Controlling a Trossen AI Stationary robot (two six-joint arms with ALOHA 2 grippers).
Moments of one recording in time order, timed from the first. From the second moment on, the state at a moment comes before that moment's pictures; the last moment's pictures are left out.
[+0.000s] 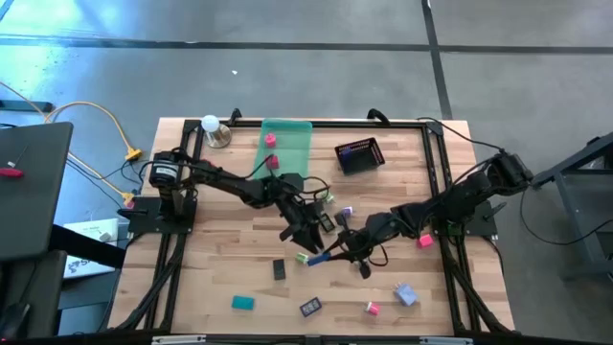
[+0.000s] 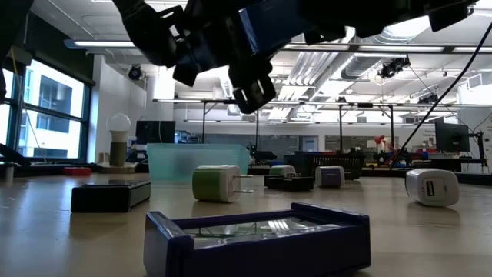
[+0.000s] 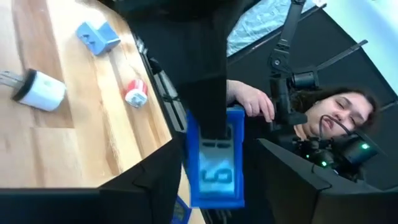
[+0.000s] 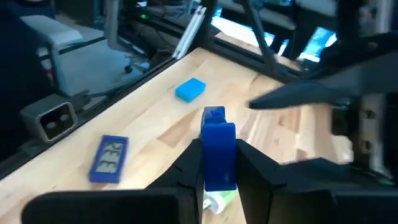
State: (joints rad) left arm 0.02 1.85 1.02 0.66 0.94 -0.72; right arm 0.34 1.50 0.72 0.46 -0.04 -0.22
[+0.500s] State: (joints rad) left arm 0.14 1.85 1.01 0.65 1.21 -0.83; right arm 0.38 1.41 0.93 -0.27 0.33 -0.03
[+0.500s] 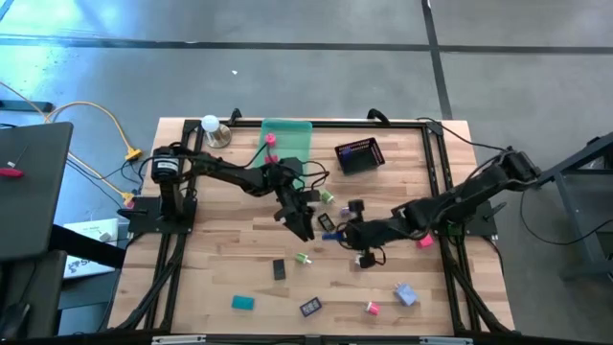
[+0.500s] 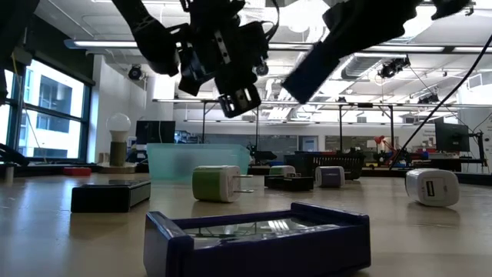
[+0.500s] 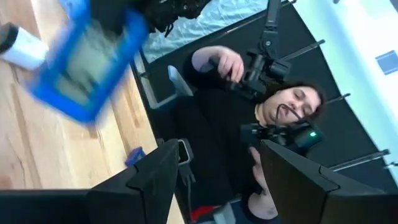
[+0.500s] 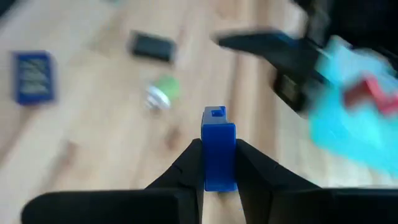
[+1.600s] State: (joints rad) left arm 0.04 1.85 0.90 0.60 1.07 -0.83; right arm -0.44 1.42 1.21 -0.88 0.04 -0.55
